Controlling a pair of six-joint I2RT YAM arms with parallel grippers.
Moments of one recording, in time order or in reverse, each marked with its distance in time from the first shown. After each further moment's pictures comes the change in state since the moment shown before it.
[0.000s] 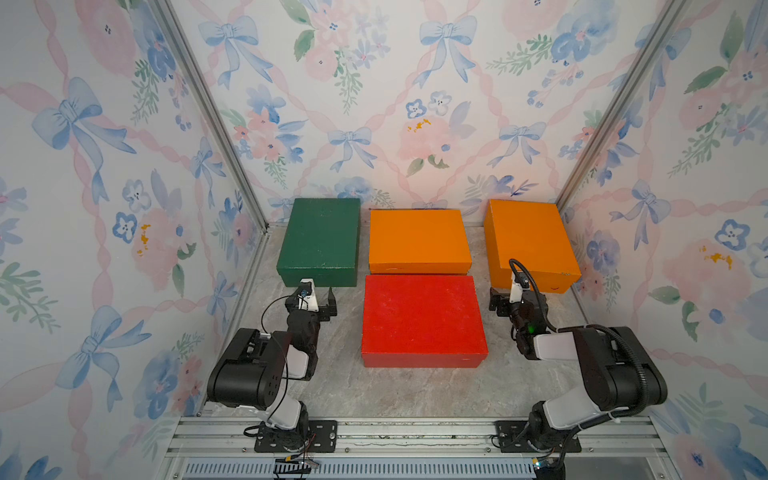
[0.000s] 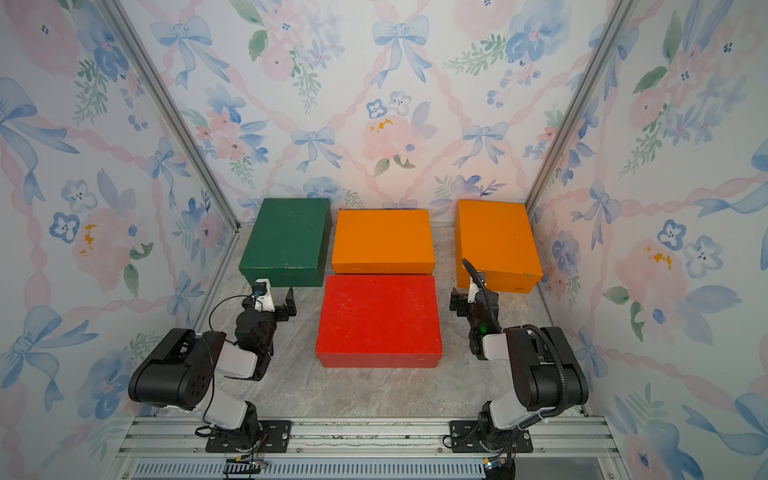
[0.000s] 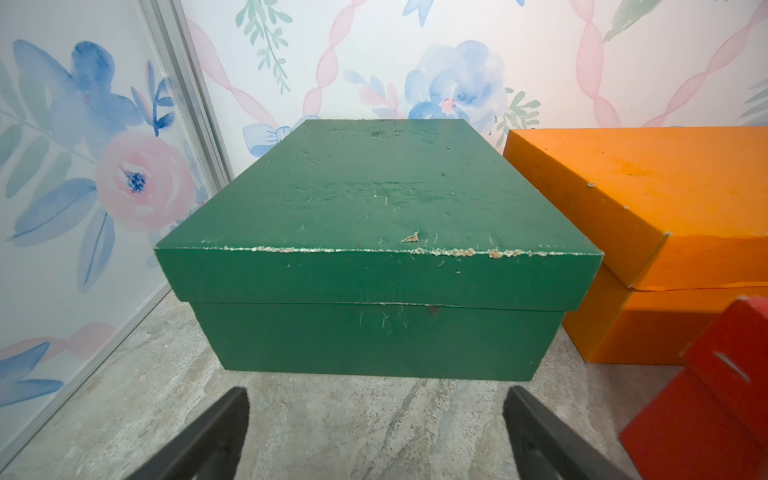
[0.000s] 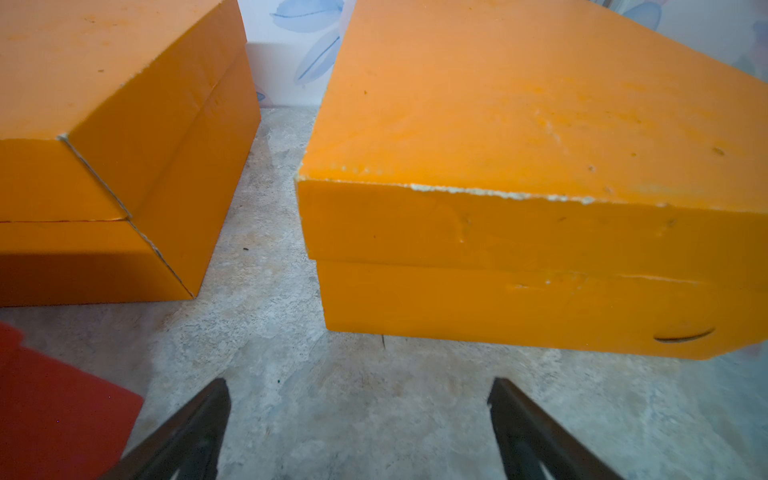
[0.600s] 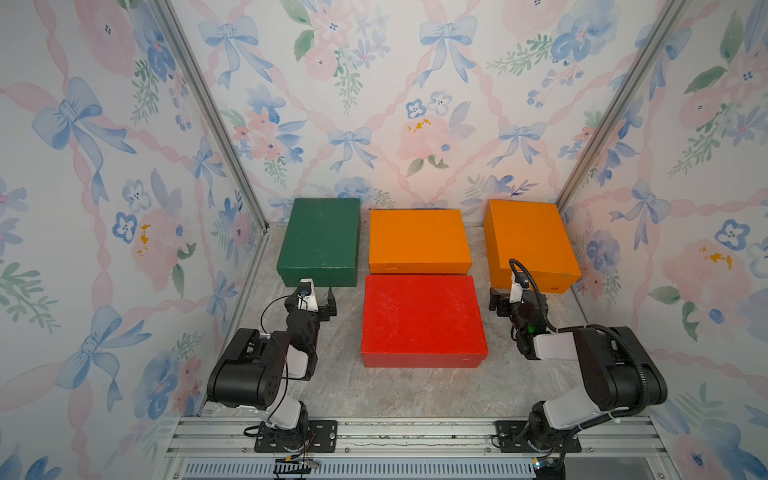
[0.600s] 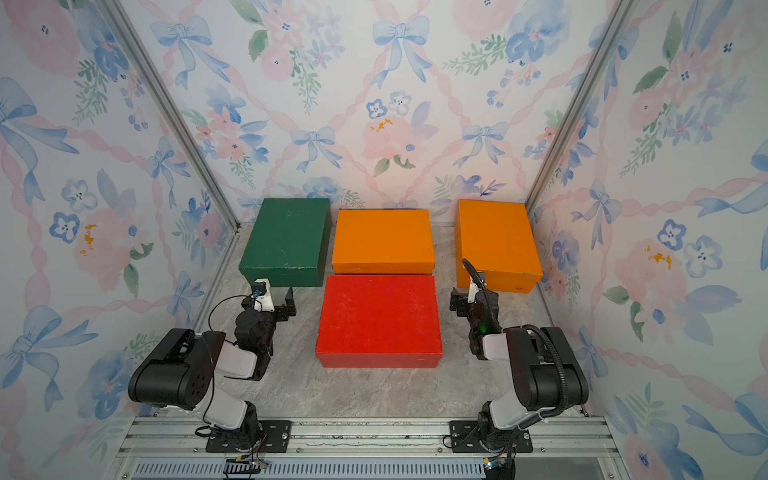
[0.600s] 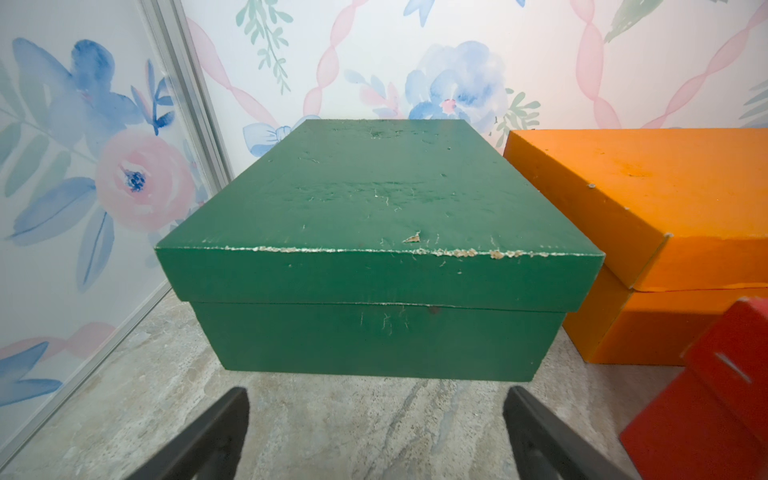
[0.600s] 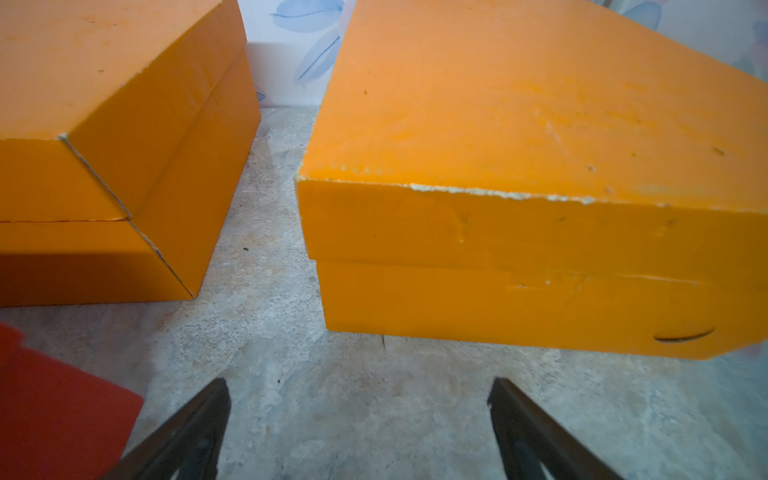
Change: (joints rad) left arm 0.006 0.000 0.000 0.000 0.005 -0.003; right arm 0.000 0.000 0.000 0.000 0.000 0.000
